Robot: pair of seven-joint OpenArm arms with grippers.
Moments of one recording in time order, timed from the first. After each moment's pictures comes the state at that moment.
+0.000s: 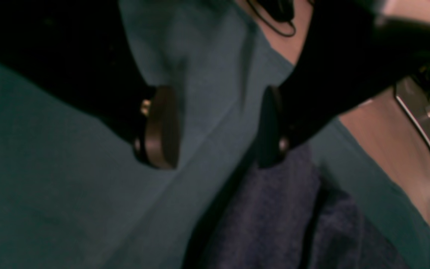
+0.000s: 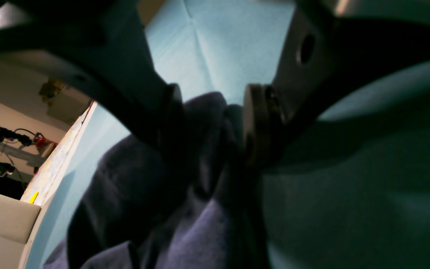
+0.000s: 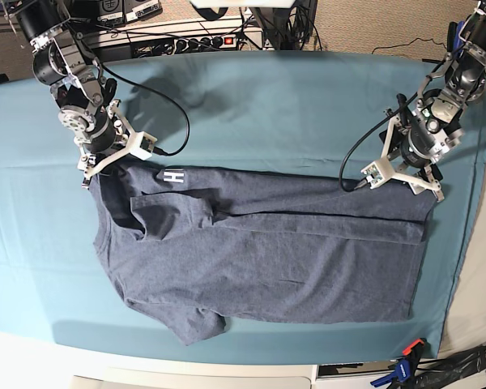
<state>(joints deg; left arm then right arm) 0.1 -41.9 26.3 102.9 -2.3 -19.0 51.7 -7.6 40.5 -18.6 98.9 -31.4 28.4 -33.0</state>
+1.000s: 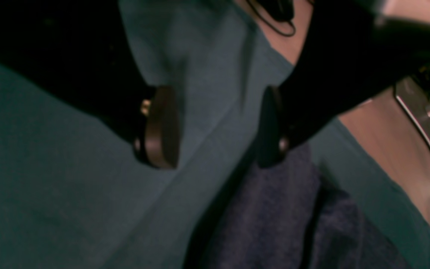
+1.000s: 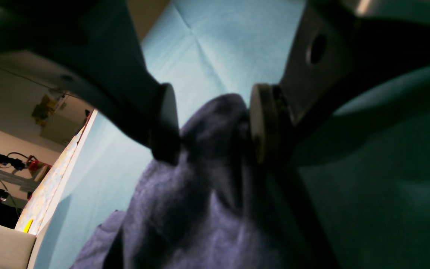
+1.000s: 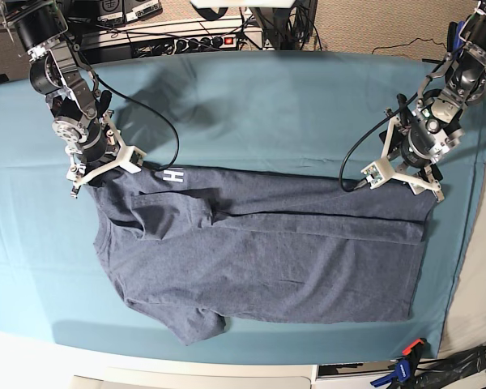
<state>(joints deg) 0.1 -41.9 26.3 102.9 -2.3 -19.0 51.7 -4.8 40.6 -18.3 94.8 -28.8 28.2 -34.5</state>
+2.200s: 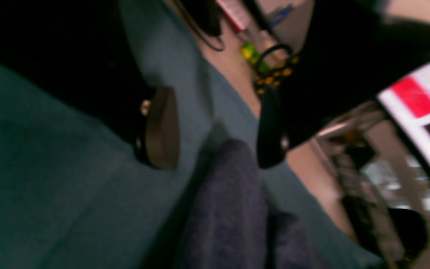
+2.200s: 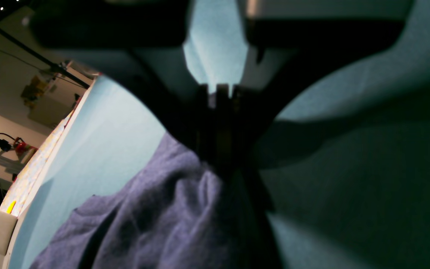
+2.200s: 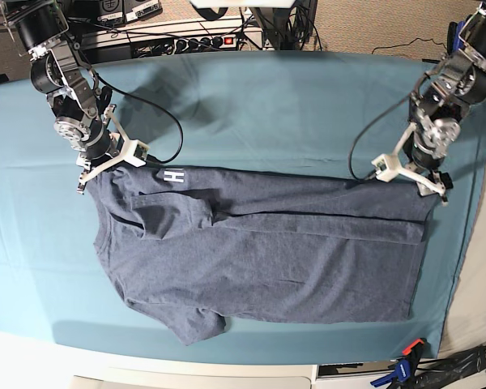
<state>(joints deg) -0.6 -42.6 34.7 91.8 24.8 -12.3 41.6 -4.5 40.5 -18.5 94.2 -28.9 29.6 -31.9</state>
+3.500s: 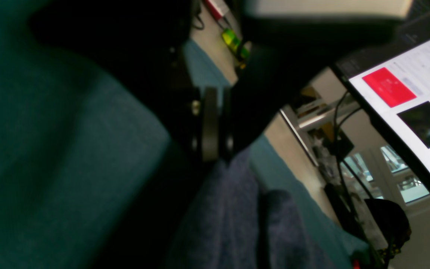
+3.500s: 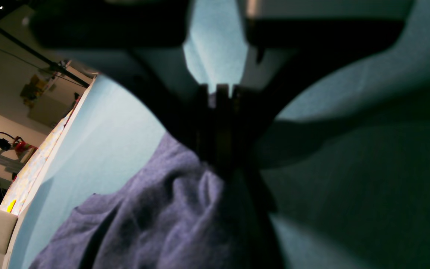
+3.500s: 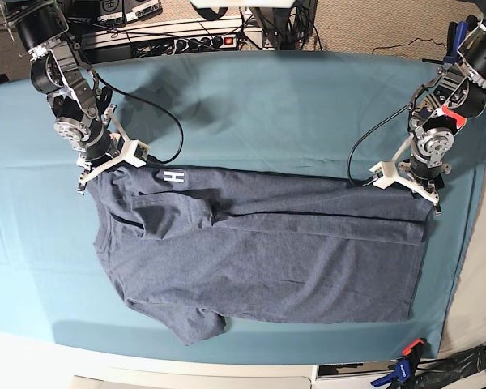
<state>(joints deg) -7.9 -42.3 41.6 82.9 26.2 -6.8 37.2 -4.4 40.5 -18.5 94.2 -28.9 29.6 -31.7</state>
